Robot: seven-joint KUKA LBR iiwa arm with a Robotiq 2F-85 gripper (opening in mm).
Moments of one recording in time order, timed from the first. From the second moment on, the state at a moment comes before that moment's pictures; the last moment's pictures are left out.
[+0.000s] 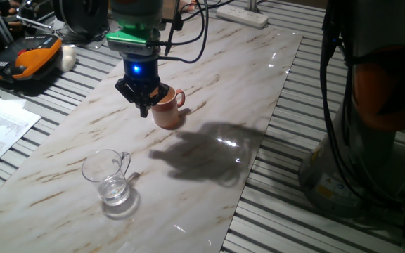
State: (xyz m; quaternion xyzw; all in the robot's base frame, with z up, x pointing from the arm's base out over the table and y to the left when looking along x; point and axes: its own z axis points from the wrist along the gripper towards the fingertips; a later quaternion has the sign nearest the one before) arm 0.495 0.128 0.170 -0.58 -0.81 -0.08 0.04
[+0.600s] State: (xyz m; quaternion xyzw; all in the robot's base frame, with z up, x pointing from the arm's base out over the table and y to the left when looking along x) arm 0.499 0.126 0.170 -0.58 -0.81 -0.08 0.04
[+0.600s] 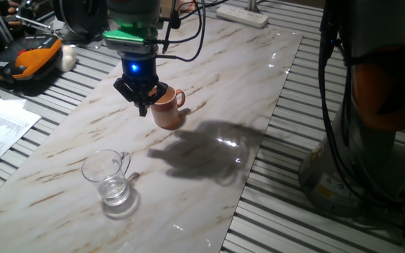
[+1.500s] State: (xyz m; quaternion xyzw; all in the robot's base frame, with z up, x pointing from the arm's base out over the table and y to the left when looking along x) arm 0.500 0.125 0.166 -0.57 -0.82 -0.08 0.04
